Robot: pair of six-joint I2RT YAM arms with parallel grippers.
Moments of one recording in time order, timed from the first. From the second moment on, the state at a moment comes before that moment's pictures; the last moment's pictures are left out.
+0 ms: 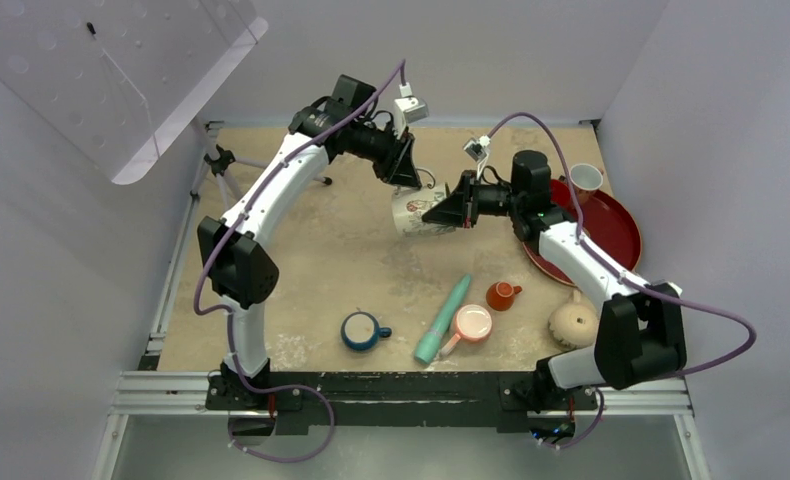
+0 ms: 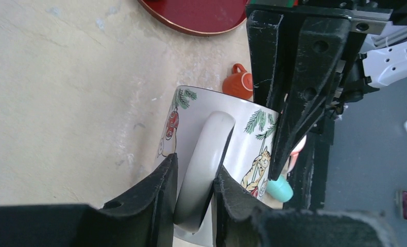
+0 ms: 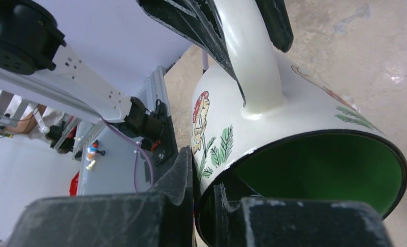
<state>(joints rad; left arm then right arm) -0.49 1.98 2.09 -0.91 0.85 0.20 0.29 1.41 0.95 0.18 -1.06 0.46</state>
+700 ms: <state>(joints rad) -0.48 1.80 1.96 -0.95 0.43 0.27 0.34 1.38 1.25 -0.74 -0.01 -0.06</state>
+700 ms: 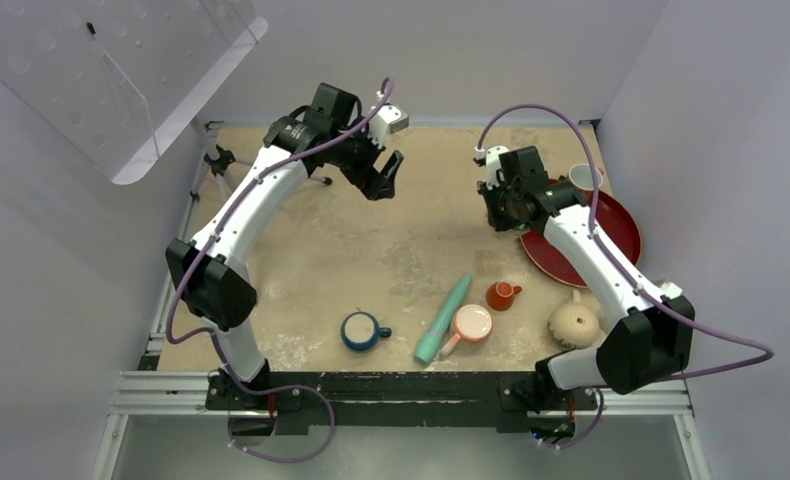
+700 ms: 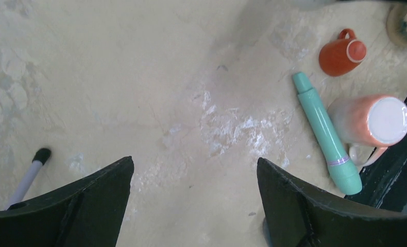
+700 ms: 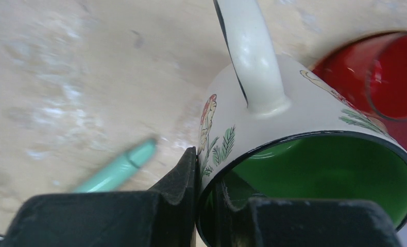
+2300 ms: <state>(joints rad) -0.48 1.76 1.78 -0.96 0.35 0.30 0.05 1.50 1.07 -0.58 0.03 -0.59</state>
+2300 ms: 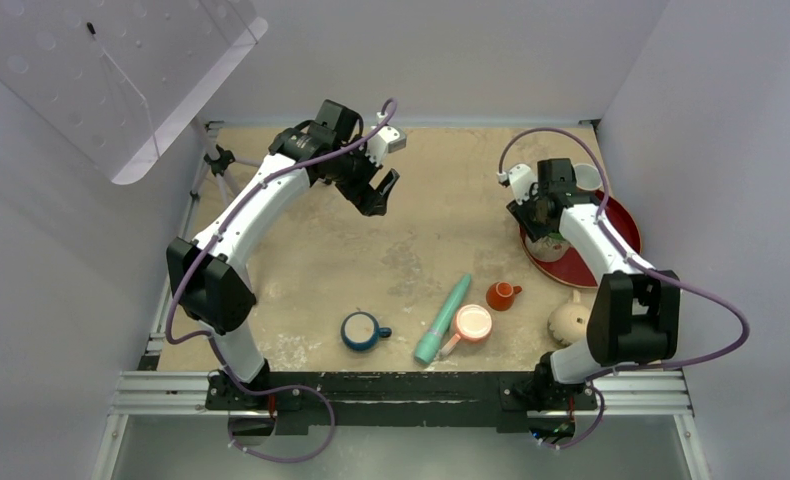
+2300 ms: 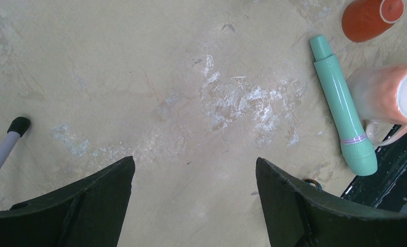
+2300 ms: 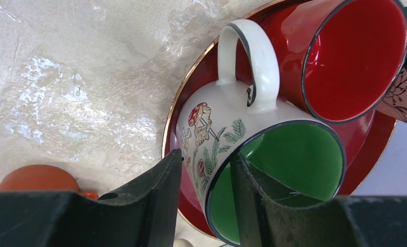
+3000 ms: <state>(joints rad) -0.93 1.72 1.42 -1.15 0.53 0.50 0.09 1.16 1.19 -0.49 0.05 -0.33</state>
